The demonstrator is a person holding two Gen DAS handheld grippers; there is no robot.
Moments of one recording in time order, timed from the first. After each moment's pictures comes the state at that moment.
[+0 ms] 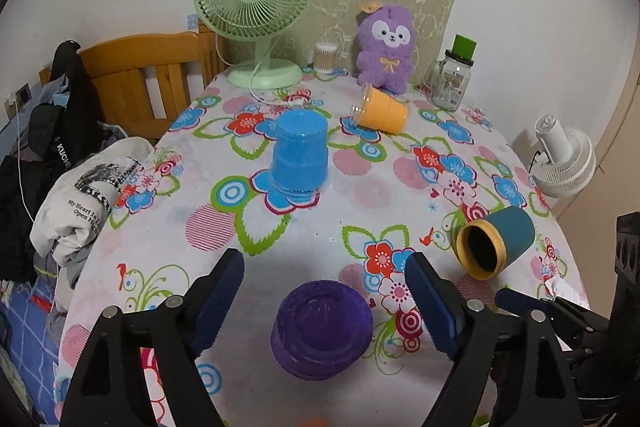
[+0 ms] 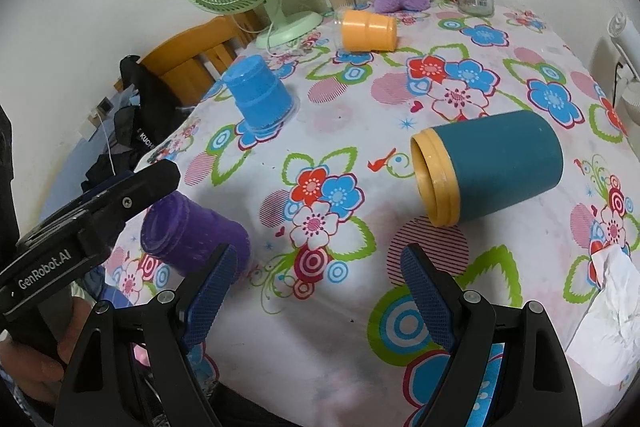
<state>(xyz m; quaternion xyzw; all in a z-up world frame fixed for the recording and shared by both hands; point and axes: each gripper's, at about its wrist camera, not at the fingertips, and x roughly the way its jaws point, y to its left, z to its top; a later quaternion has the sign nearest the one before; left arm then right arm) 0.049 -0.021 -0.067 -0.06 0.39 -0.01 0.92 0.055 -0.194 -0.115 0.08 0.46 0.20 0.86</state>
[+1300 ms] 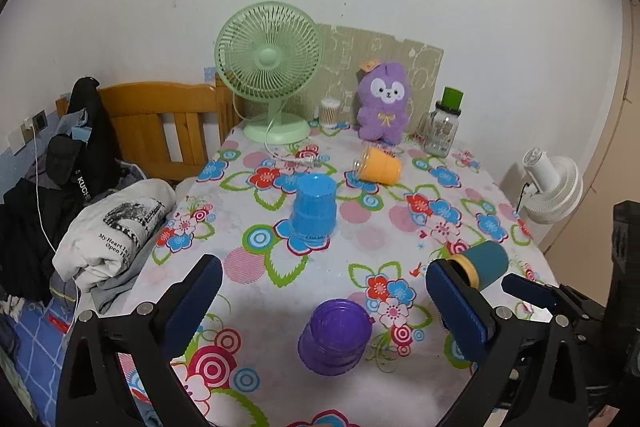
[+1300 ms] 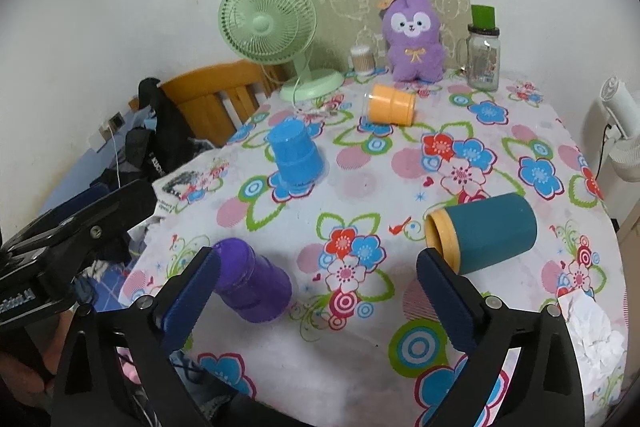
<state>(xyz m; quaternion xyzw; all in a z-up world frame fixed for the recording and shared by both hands) 0.004 -0.003 -0.006 -0.05 0.32 -0.01 0.95 0.026 -0.172 -0.054 0.05 0.37 0.19 0.91</state>
